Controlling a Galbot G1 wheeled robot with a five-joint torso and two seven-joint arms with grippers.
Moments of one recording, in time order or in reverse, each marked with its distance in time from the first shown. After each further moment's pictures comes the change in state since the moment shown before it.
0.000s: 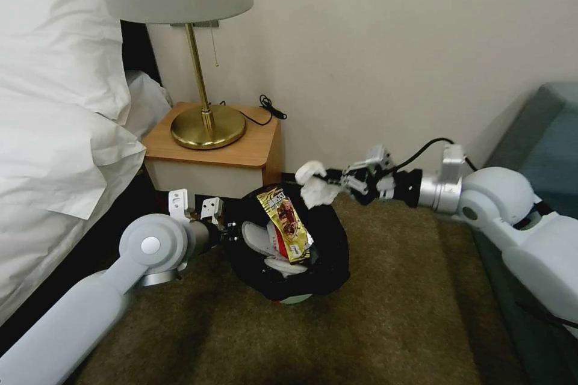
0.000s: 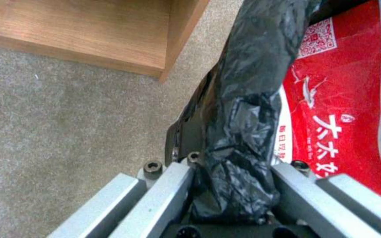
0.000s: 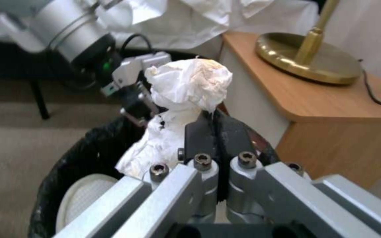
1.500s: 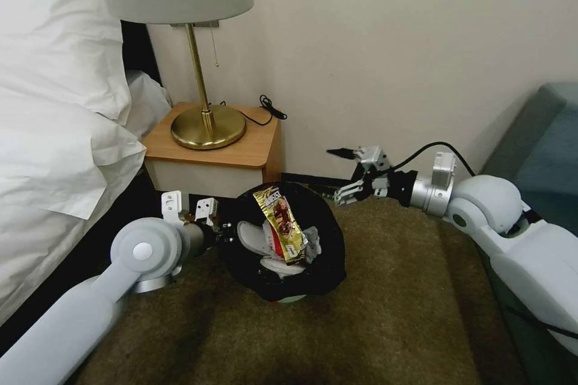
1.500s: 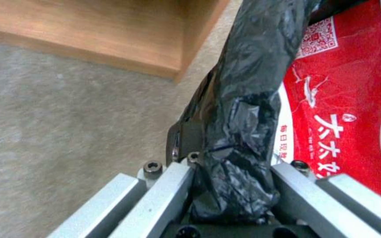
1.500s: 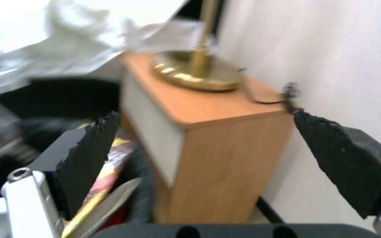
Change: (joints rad) left arm 0.130 0.032 -0.108 -0.083 0.051 0.000 0.000; right arm -0.115 0.112 0.110 -0.025 -0.060 0.056 0.316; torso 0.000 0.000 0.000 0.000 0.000
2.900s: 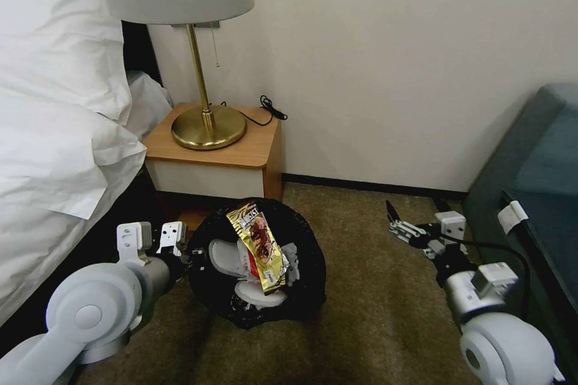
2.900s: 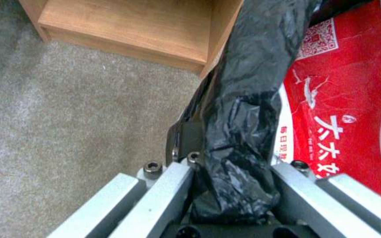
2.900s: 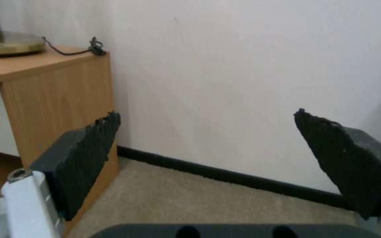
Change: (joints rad) left arm 0.301 0.050 -0.232 -0.225 0.049 0.000 -0.032; right arm -0.852 0.437 0.501 0.376 -0.404 0.056 0.463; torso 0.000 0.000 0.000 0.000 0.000
